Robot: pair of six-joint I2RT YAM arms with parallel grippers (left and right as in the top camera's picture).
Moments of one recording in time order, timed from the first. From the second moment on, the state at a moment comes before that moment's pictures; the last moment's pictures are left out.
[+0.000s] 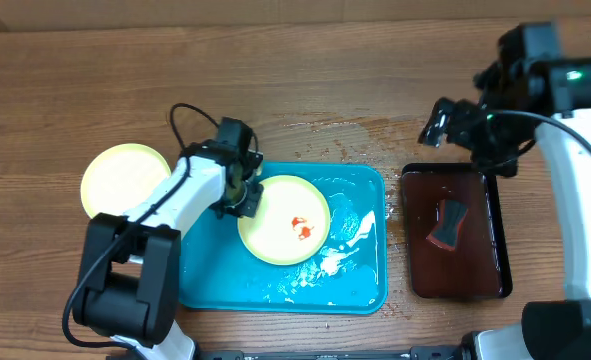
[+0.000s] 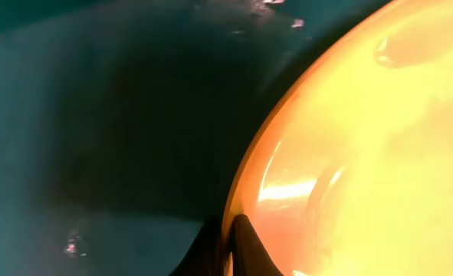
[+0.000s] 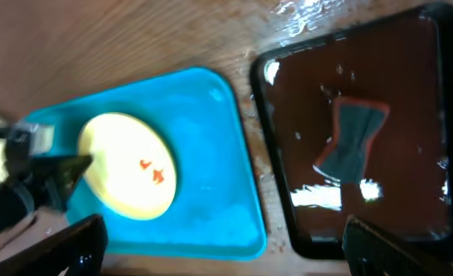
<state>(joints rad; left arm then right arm) -0.28 1.80 1.07 -0.75 0.04 0.03 0.05 1.65 1.73 -1.50 -0.27 0.39</state>
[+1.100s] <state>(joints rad) -0.35 1.80 1.08 -0.74 0.01 0.03 -0.04 1.66 0.95 -0.87 -0.08 0.59</state>
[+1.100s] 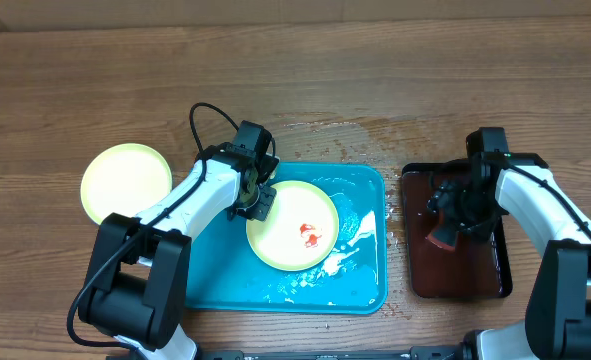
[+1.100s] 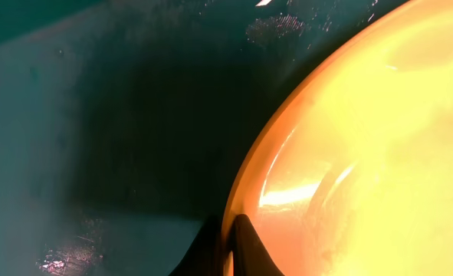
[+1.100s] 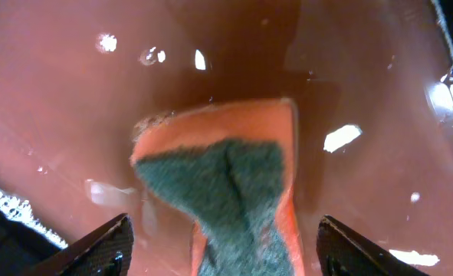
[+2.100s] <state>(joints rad) -0.35 1.80 1.08 -0.74 0.01 0.00 -0.05 1.59 1.22 -1.05 -0.08 0.52</state>
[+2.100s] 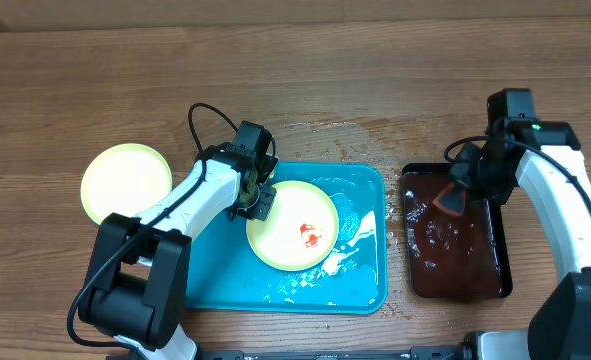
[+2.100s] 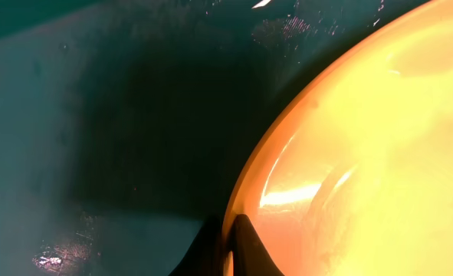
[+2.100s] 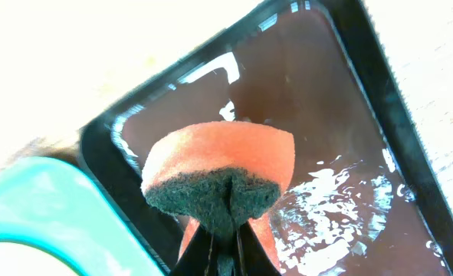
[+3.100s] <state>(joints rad) -0.35 1.80 1.08 -0.74 0.01 -0.04 -0.05 1.58 1.04 -0.91 -0.17 0.51</state>
